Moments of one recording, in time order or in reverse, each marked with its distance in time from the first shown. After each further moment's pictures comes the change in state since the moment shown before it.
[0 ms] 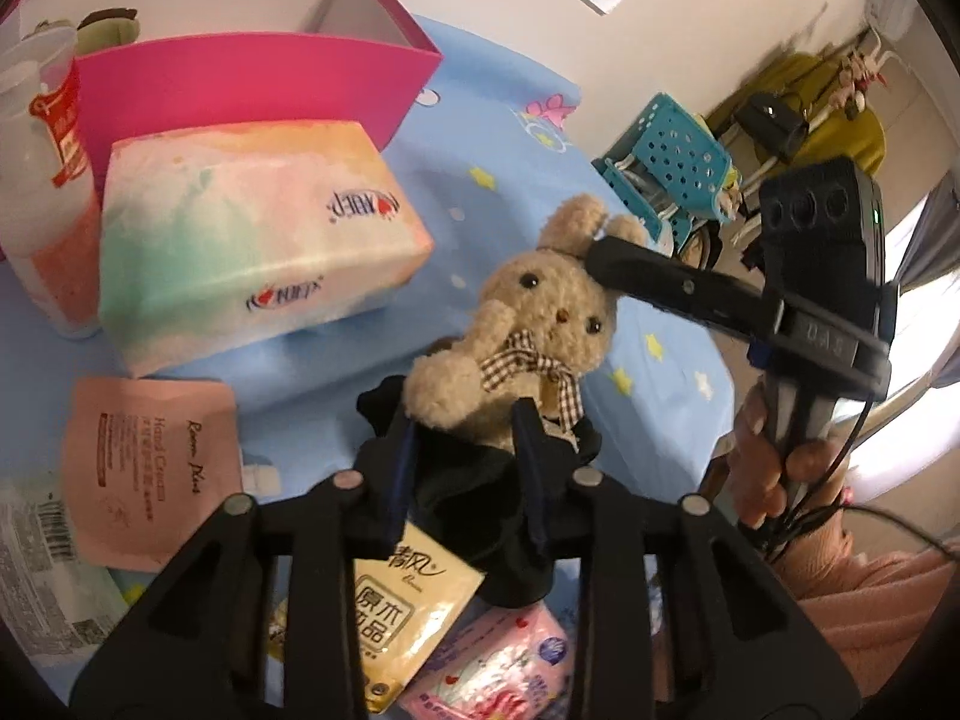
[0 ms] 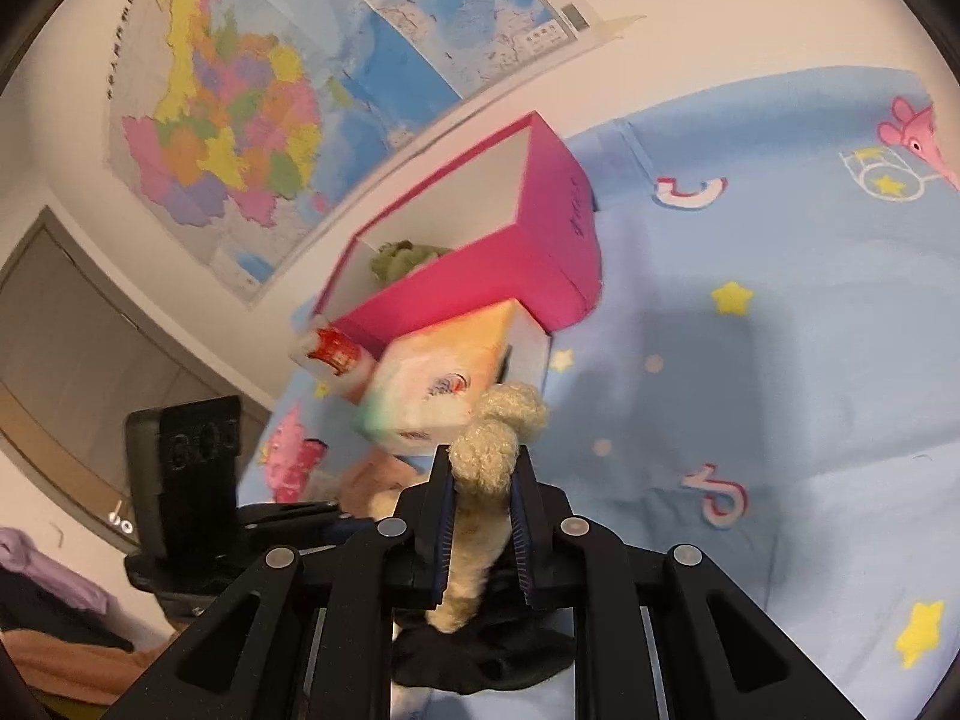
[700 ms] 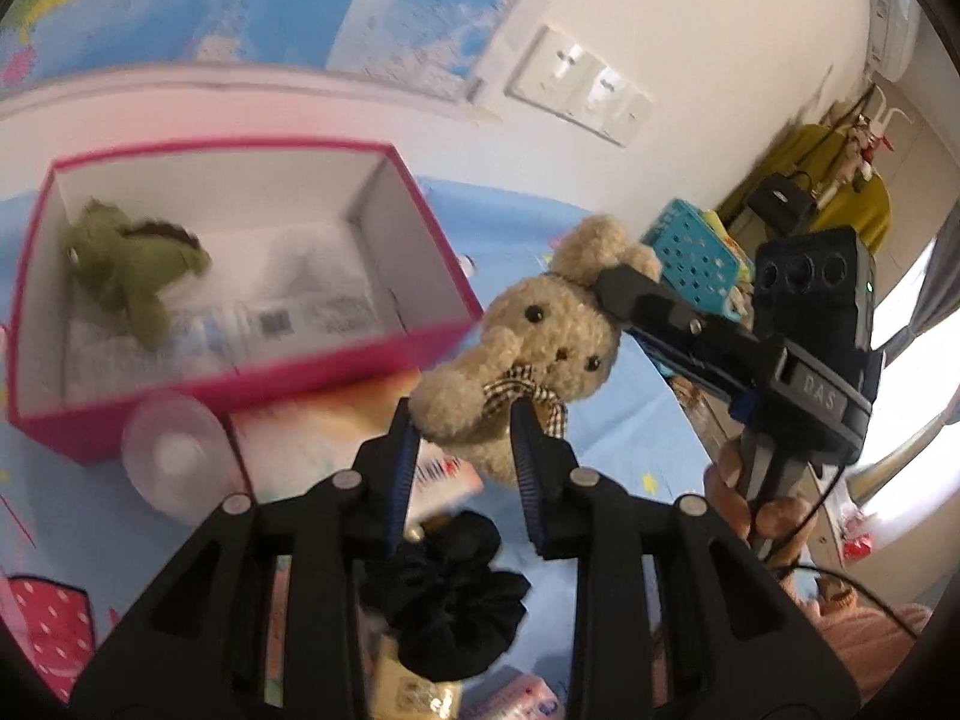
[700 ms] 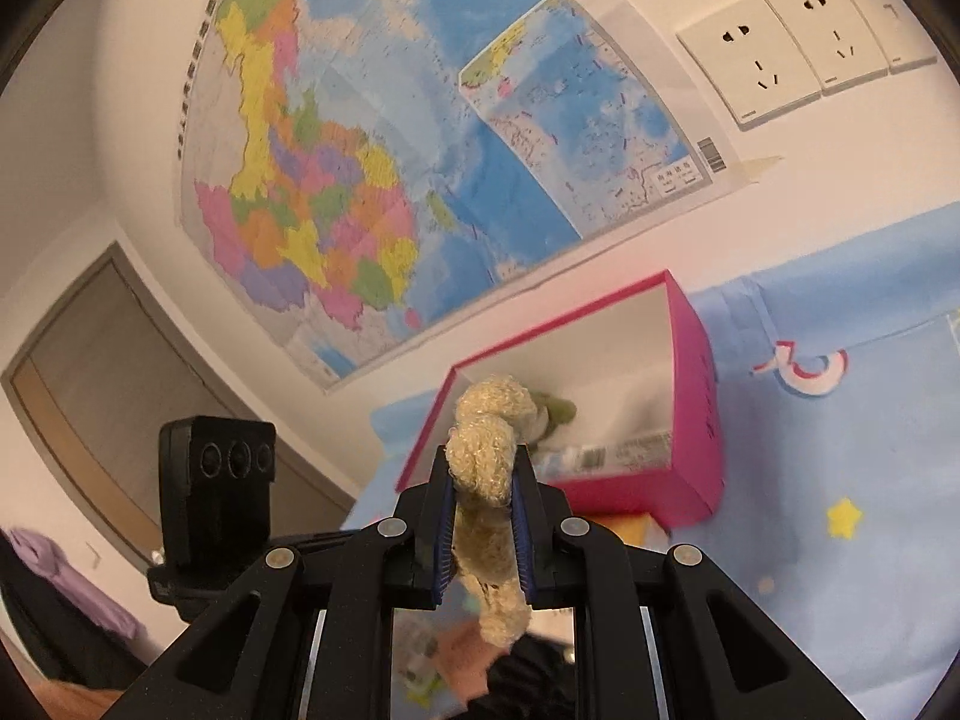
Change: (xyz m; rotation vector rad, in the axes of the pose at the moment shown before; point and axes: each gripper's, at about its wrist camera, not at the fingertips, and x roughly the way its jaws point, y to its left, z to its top) left arm -0.073 0.005 0.087 0.015 -0.178 0.093; right arm 0.012 0.046 0.091 -0.051 -0.186 0.175
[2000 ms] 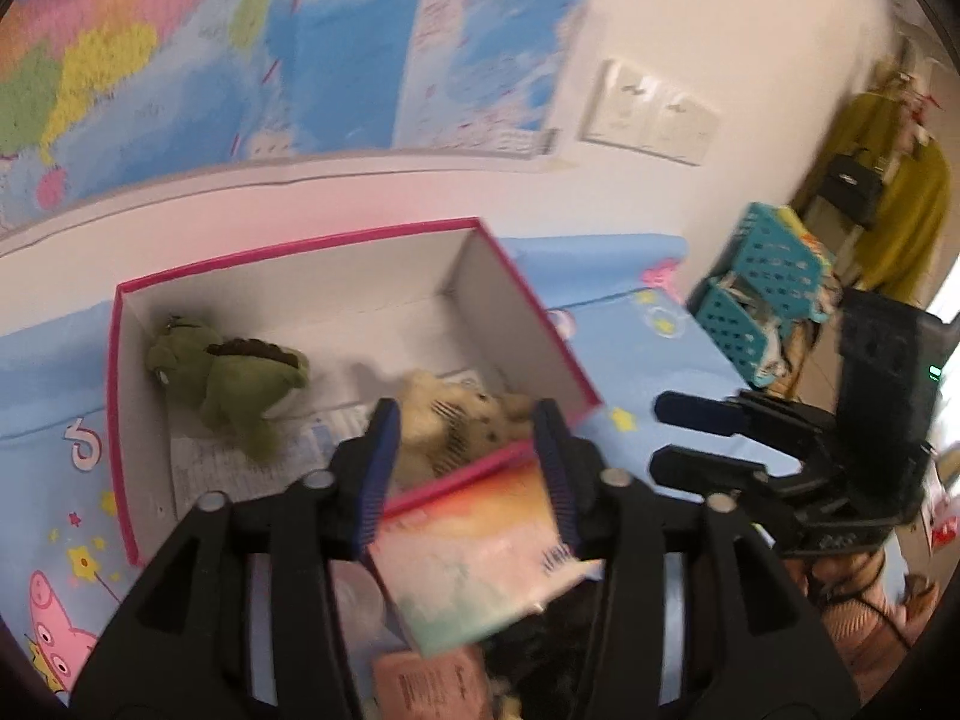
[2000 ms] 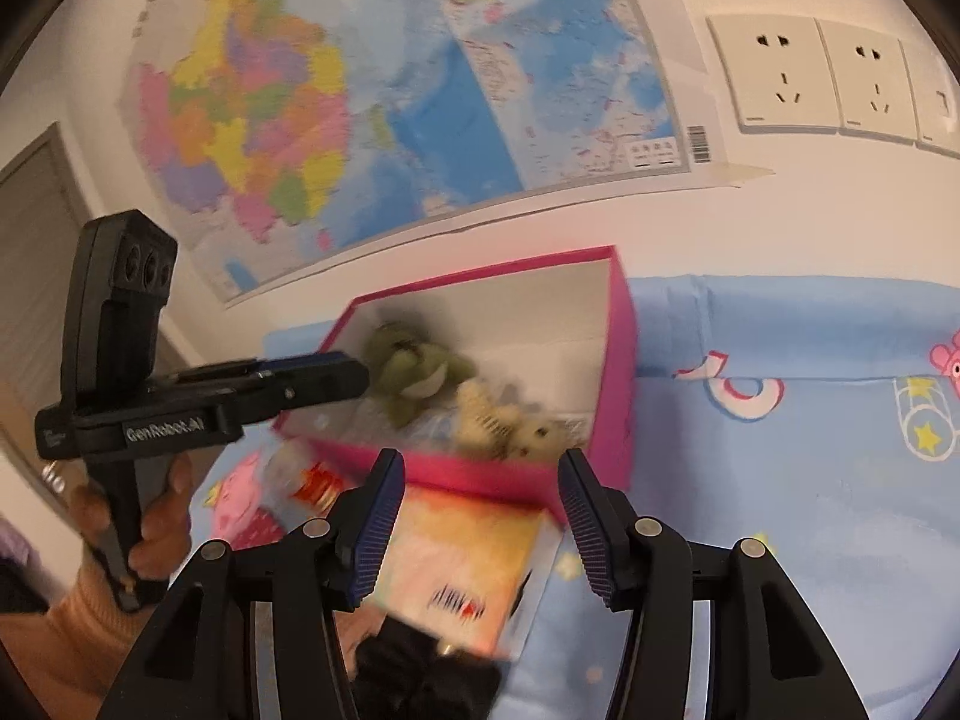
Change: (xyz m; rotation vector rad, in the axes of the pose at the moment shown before) left arm -0.005 0.007 0.034 0.120 -0.059 0.202; right arm 0.022 0.004 -0.013 -0.208 0.173 -0.236
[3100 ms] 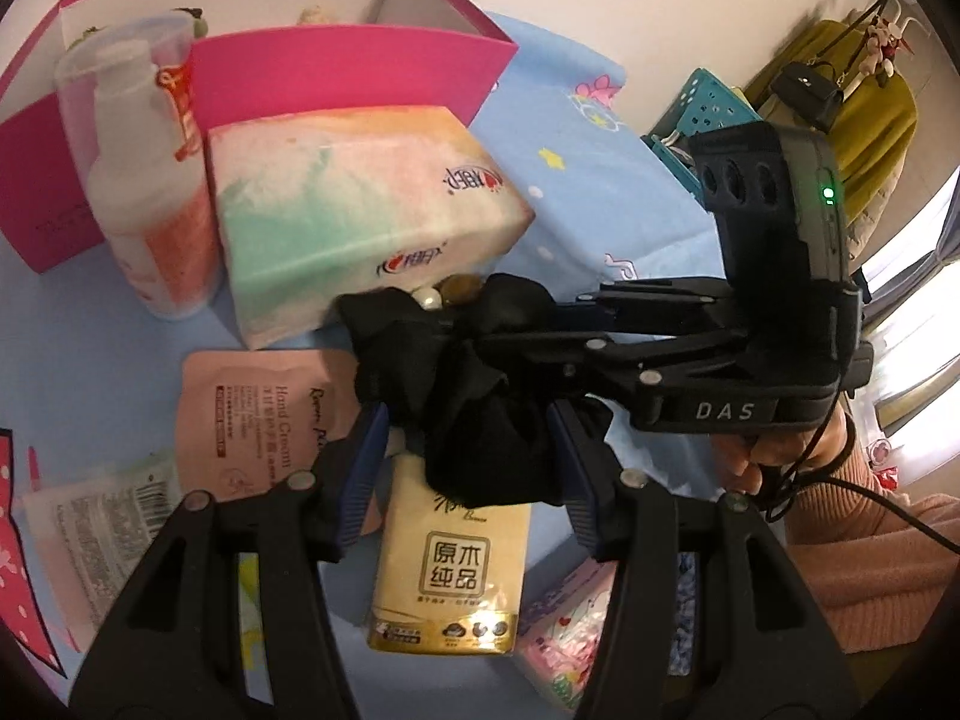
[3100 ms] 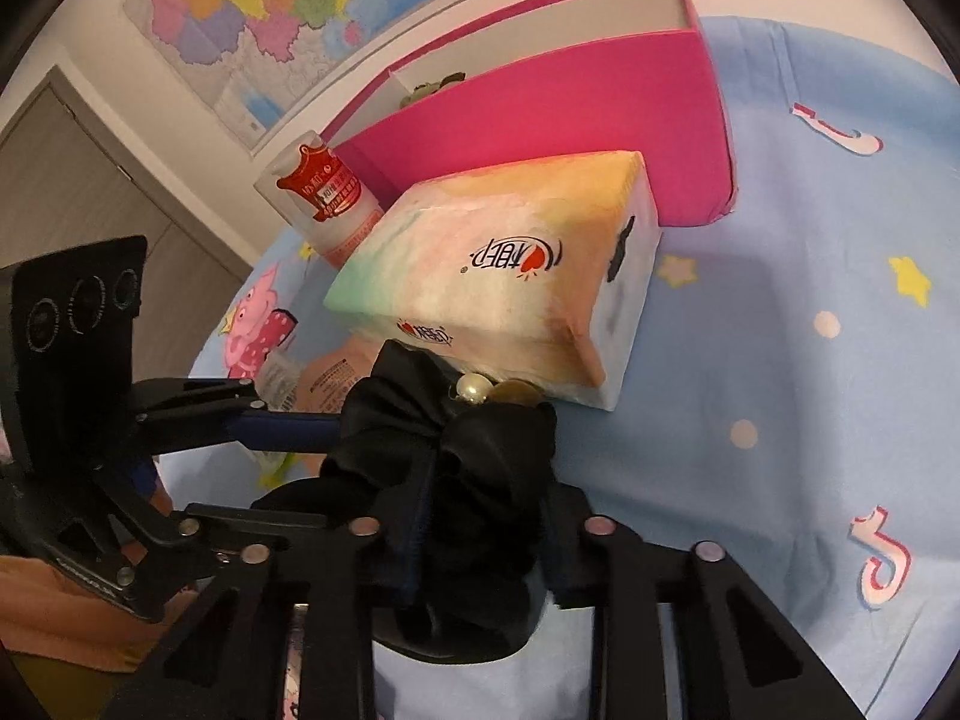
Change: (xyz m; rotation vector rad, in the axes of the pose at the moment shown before) left arm 0.038 -0.027 -0.150 -0.039 0.276 -0.170; right arm 0.067 0.007 -0.111 0.025 0.303 0.097
